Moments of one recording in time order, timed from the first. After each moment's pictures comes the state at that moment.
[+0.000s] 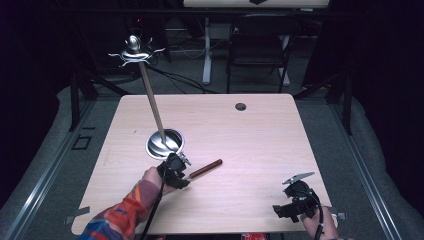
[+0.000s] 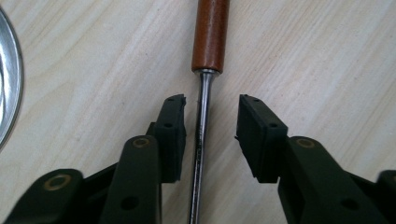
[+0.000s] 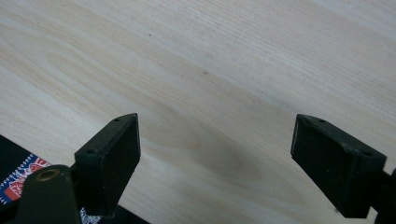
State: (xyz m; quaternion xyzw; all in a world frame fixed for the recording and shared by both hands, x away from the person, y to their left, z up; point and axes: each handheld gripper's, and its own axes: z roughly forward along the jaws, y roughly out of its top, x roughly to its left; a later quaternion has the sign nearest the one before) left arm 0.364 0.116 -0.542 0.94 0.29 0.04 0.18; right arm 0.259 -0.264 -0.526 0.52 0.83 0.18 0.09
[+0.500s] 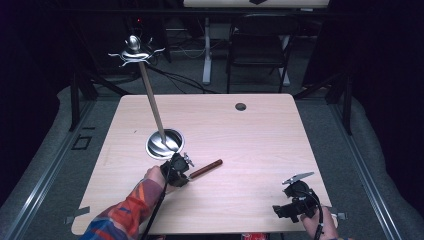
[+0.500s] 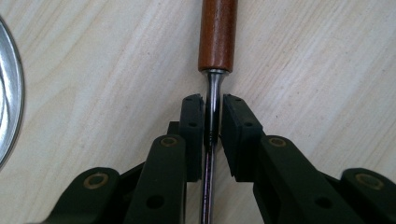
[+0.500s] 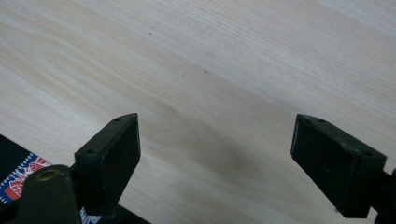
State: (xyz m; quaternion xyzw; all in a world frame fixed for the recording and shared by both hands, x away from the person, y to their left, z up) left arm 0.368 0.108 -0.547 0.95 0.28 0.05 0.15; right arm 0.259 -0.264 -0.527 0.52 0.83 0.18 0.09
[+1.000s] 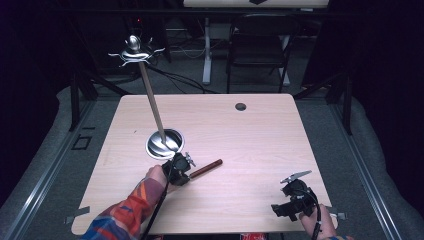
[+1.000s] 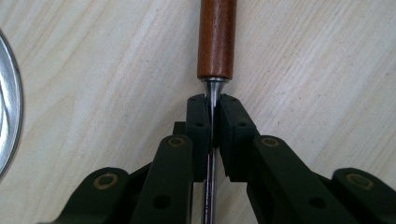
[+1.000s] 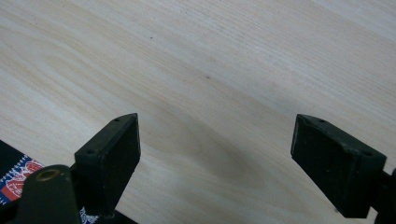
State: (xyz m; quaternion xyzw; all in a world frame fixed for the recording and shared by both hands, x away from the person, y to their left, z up) left arm 0.370 0.104 -0.548 0.95 0.27 0.05 0.14; right arm 0.264 -0.261 -0.528 0.51 0.84 0.18 0.09
